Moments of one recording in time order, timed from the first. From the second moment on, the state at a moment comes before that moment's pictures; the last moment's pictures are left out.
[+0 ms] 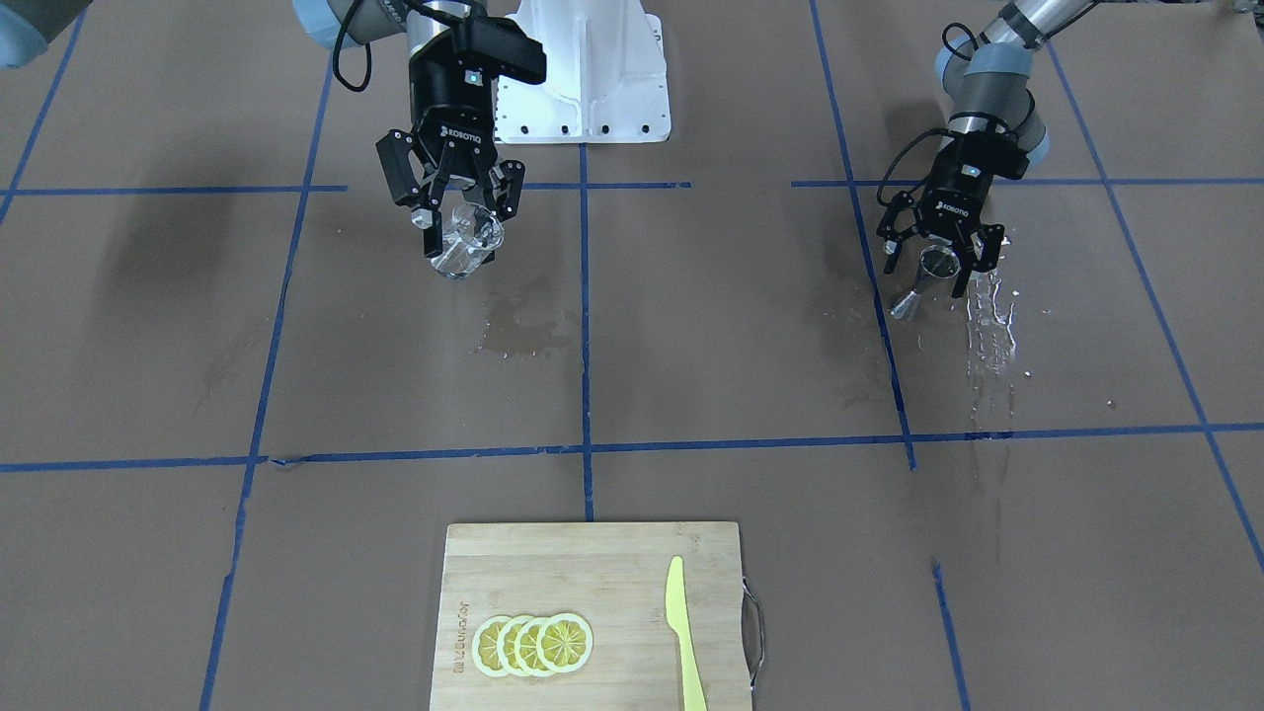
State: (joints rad) left arm -0.21 -1.49 -1.43 -3.41 -0.73 -0.73; right arm 0.24 -1.12 1.96 -1.26 0.53 0.46
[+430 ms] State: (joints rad) left arm -0.22 -1.49 -1.52 -3.41 -0.67 -0.72; right arm 0.24 -1.12 1.96 -1.26 0.53 0.46
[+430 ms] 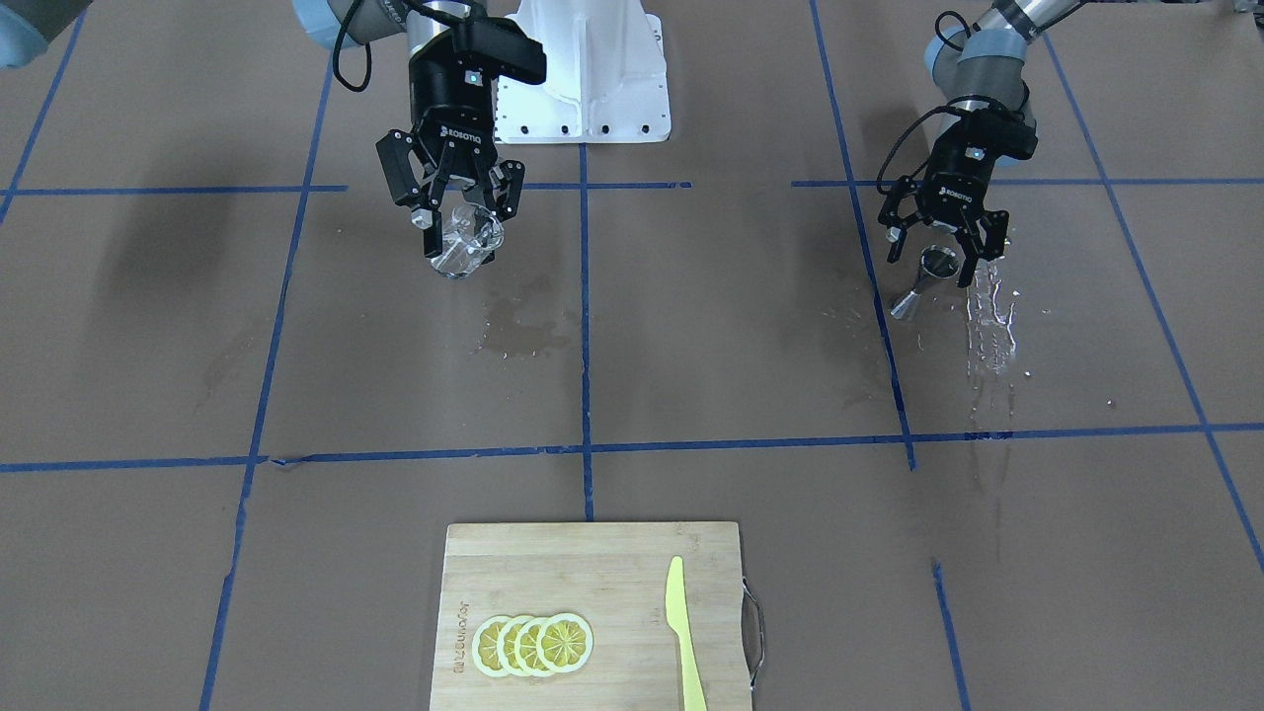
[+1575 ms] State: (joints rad) left arm -0.46 -1.45 -1.64 -3.42 -1.05 -0.47; right arm 0.24 -1.12 1.96 -1.26 0.53 0.46
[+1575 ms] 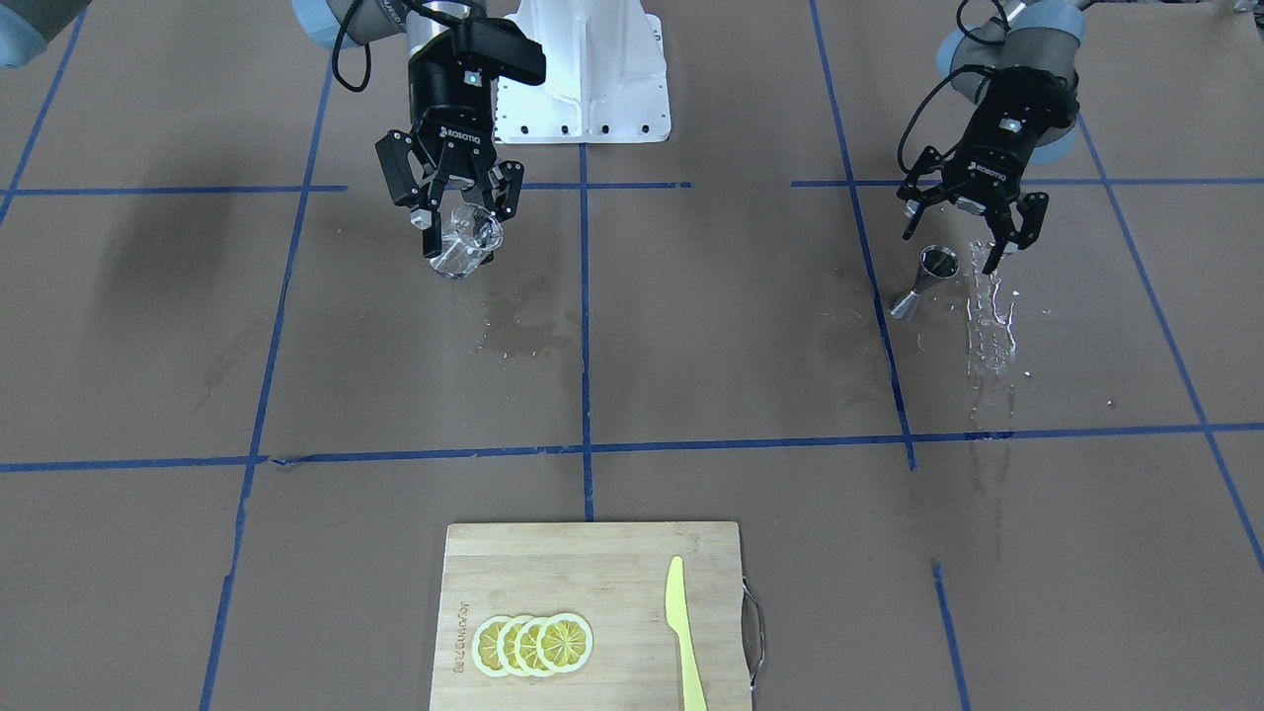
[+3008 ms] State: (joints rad) left arm -1.37 -1.53 -1.59 -2.67 -1.81 0.17; right arm 0.24 -1.13 1.96 -1.26 0.53 0.46
